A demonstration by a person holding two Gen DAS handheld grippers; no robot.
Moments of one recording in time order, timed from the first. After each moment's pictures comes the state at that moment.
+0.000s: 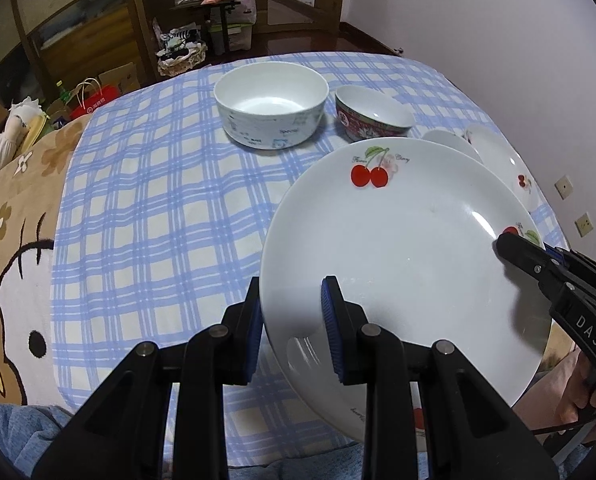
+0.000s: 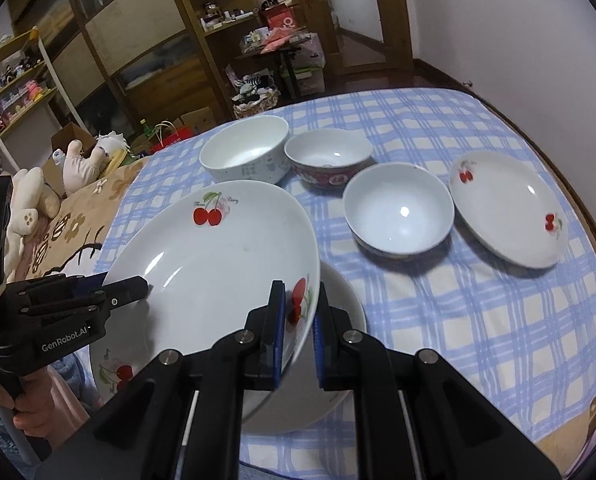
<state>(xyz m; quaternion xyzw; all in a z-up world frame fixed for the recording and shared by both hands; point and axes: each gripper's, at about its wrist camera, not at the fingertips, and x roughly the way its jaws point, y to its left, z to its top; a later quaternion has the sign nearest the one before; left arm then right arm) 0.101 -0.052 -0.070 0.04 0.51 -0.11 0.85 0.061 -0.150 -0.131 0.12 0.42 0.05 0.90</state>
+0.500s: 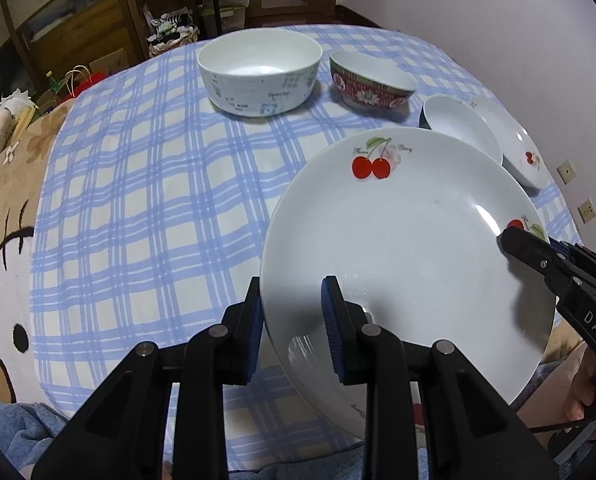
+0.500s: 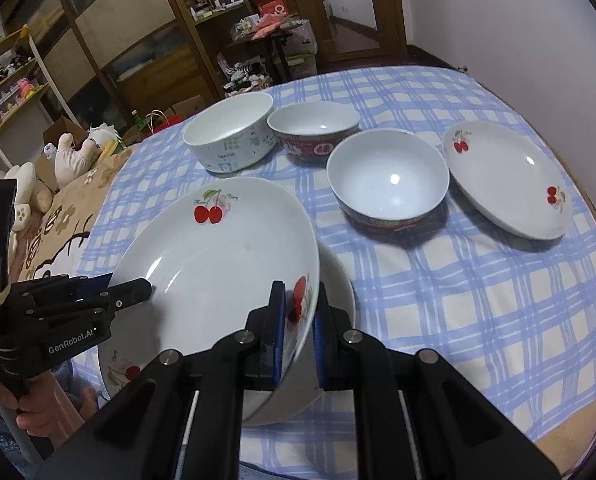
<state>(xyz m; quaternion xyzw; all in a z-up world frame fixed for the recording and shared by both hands) 0.103 -0.060 -0.106 0.05 0.54 -0.12 0.83 0.063 -0.156 -0.162 0.12 0.45 0.05 0.88</state>
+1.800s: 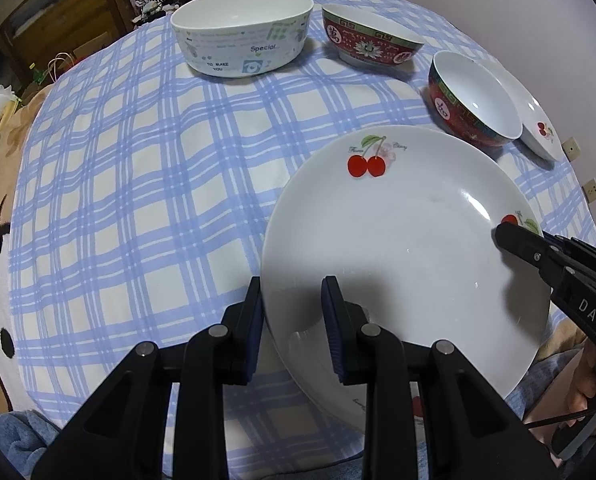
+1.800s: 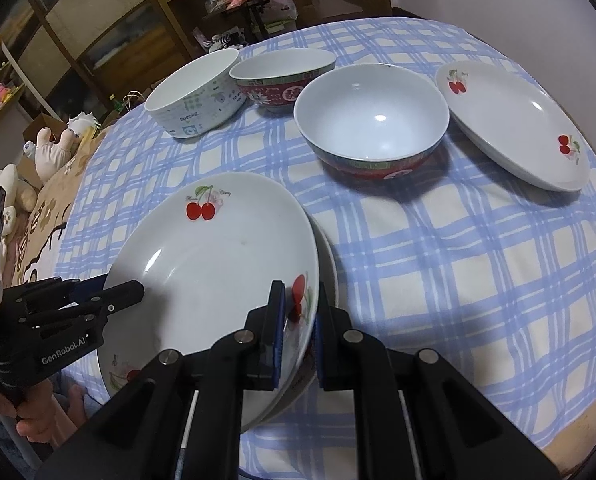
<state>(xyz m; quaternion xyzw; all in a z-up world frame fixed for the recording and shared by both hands) 0.117 -0.066 -0.142 0.06 0.58 -0.13 0.80 0.079 -0.165 -0.204 0.14 0.50 0.03 0.85</state>
